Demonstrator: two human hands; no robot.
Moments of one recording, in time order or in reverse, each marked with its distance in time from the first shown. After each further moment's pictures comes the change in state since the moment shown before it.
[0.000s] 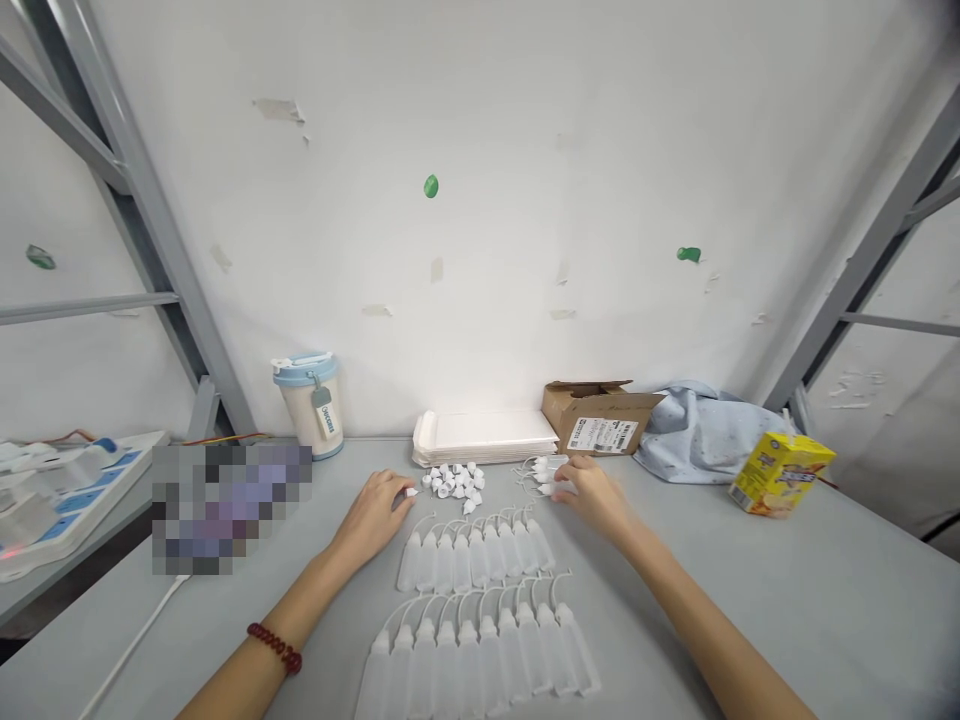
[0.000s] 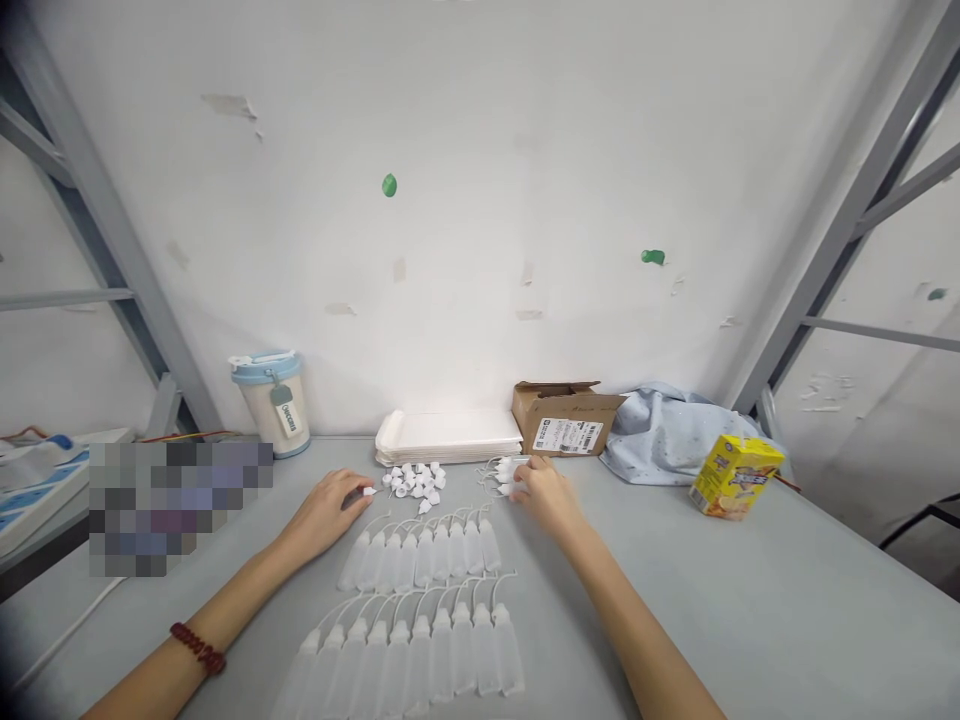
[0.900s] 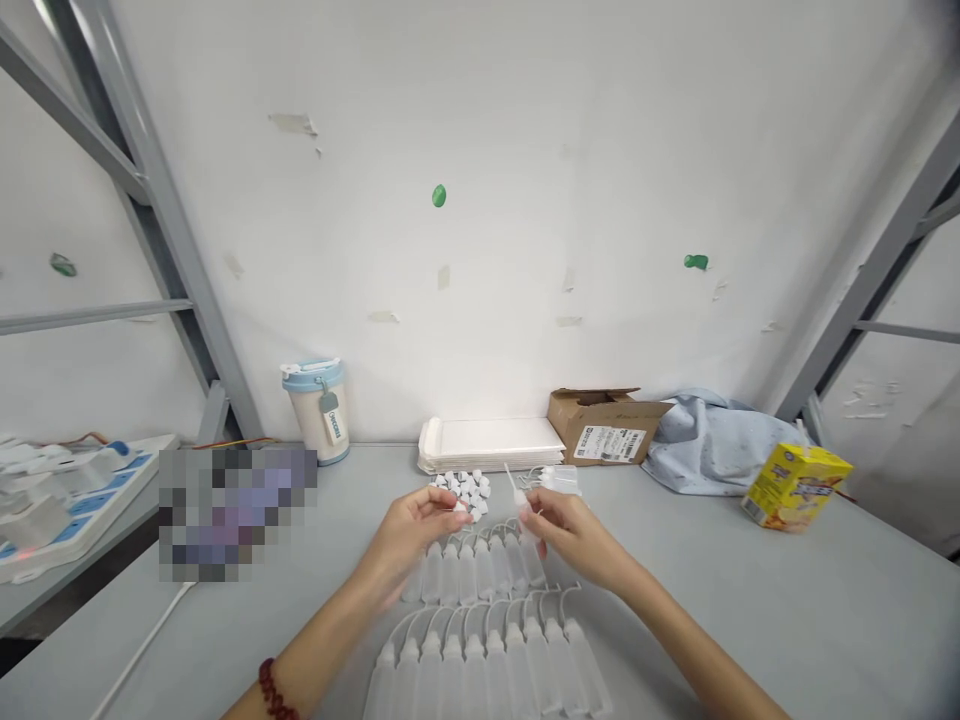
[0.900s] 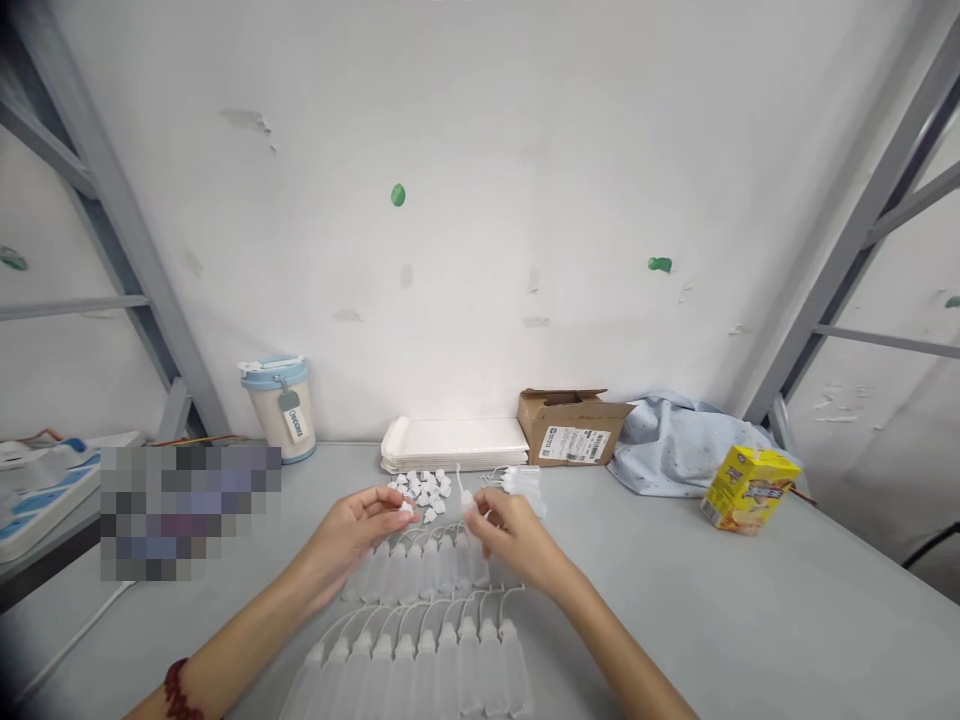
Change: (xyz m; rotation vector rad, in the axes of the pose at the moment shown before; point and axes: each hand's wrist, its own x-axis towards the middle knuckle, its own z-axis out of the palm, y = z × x) left_hand -0.017 0.076 -0.010 -1.114 -0.125 -0.380; right_hand -0.030 -0.066 -0.009 0.730 -0.247 -0.090
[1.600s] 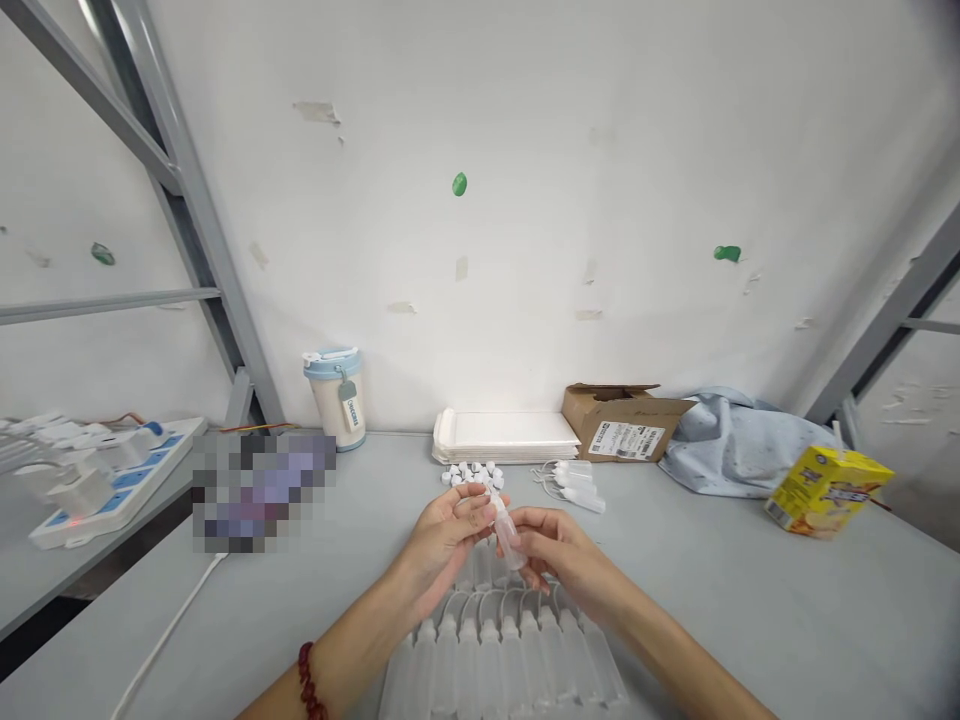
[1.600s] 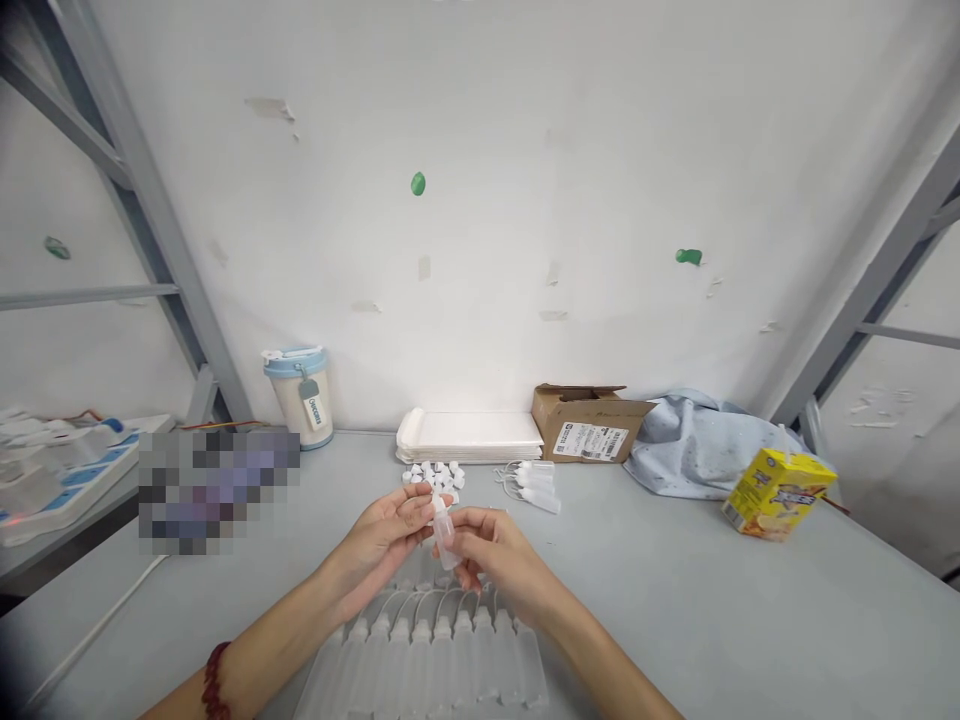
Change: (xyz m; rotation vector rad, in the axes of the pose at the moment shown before) left_hand -0.011 -0.002 0.024 -0.449 -0.094 -0.092; right_hand -0.007 -0.017 0.034 0.640 -0.214 0.157
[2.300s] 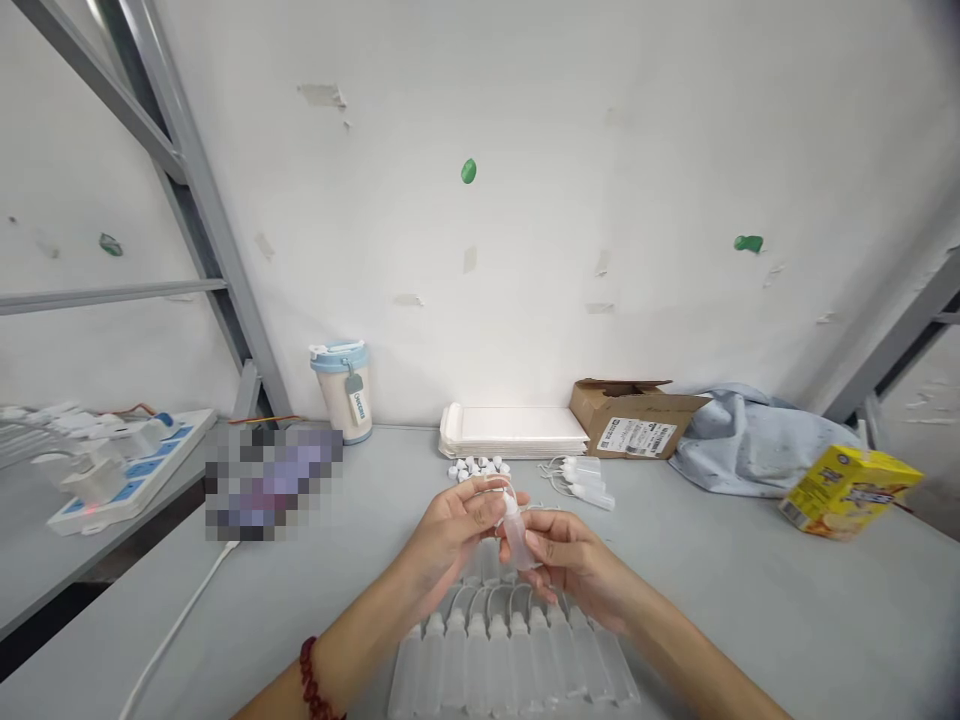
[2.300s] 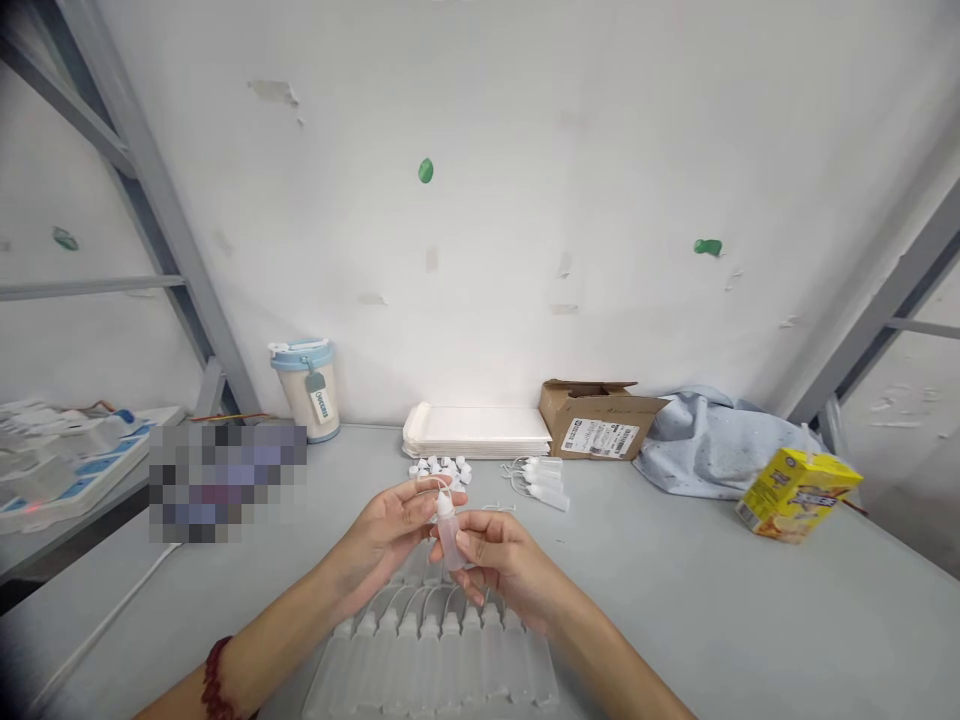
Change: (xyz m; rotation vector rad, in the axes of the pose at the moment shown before) left_hand -0.011 0.011 0.003 0.120 -0.164 0.047; right_hand -0.002 0.003 0.001 0.233 -0.135 0.006
